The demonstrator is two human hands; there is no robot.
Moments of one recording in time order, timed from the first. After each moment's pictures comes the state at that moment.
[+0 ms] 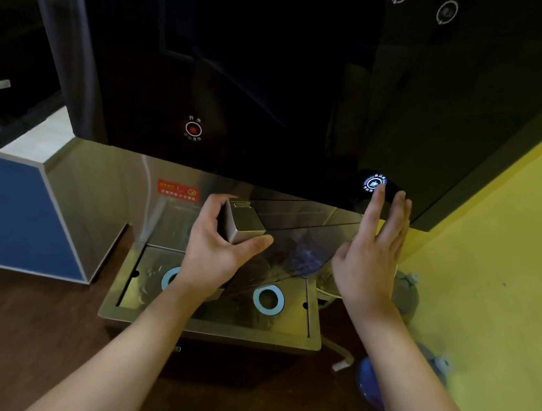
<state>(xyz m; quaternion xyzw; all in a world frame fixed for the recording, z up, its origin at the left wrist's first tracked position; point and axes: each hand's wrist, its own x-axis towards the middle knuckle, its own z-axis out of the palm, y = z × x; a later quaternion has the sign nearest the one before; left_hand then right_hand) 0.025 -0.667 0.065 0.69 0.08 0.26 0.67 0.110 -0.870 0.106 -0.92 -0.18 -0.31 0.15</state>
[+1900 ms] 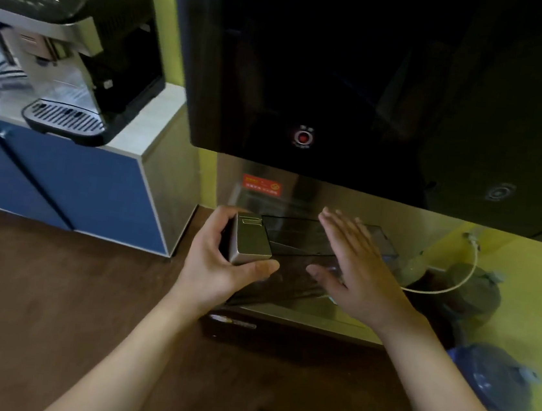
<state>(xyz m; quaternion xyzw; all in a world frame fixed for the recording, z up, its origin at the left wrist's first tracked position) -0.070 -0.572 0.081 0.73 0.07 0.25 0.64 0.063 -0.779 0.085 -0.87 -0.47 -0.02 0.11</state>
